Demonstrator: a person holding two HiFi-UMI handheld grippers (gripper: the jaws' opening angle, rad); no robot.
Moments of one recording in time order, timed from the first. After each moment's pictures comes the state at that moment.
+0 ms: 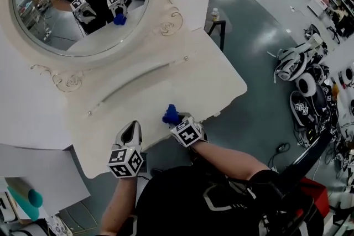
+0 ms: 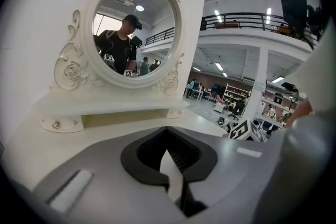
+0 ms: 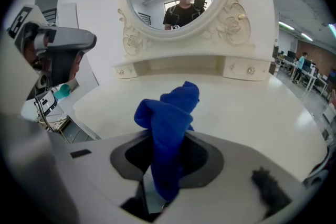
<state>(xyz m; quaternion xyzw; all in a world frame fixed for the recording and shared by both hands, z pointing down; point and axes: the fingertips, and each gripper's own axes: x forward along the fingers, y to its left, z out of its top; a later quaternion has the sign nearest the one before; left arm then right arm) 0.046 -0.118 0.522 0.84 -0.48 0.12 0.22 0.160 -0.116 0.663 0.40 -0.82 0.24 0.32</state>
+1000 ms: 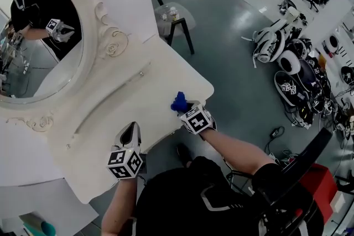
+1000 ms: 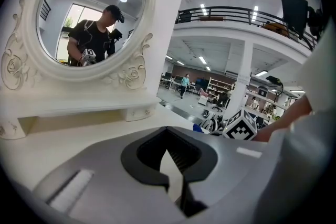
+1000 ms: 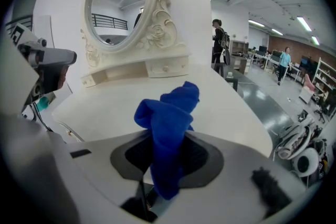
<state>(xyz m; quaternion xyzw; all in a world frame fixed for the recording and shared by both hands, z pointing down) 0.222 -0.156 0.537 0.88 -0.40 0.15 0.21 0.397 -0.155 0.669 0.51 -0.76 0.26 0.30</state>
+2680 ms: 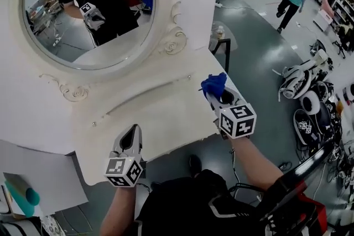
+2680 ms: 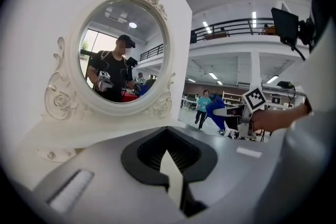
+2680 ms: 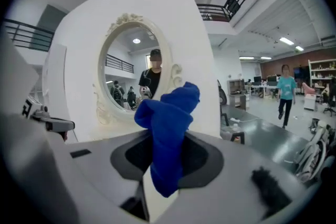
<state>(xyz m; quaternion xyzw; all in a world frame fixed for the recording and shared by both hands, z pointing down) 0.077 -0.140 0.446 0.86 -0.48 0.07 0.15 0.350 -0.200 0.440 0.57 -0.81 0.14 0.09</state>
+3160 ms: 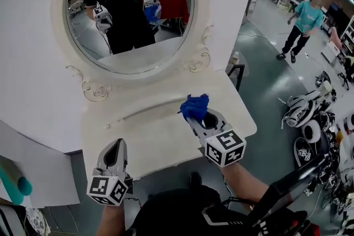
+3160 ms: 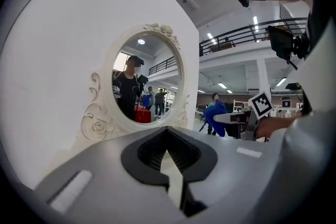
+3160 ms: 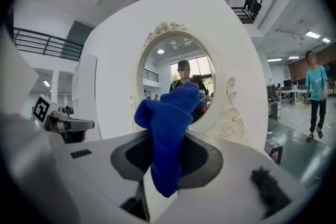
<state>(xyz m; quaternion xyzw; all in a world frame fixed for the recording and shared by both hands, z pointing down) -0.043 -0.104 0.375 0.83 -0.54 0.02 0.10 0.181 -0.174 0.370 0.45 -0.89 0.09 0.05</state>
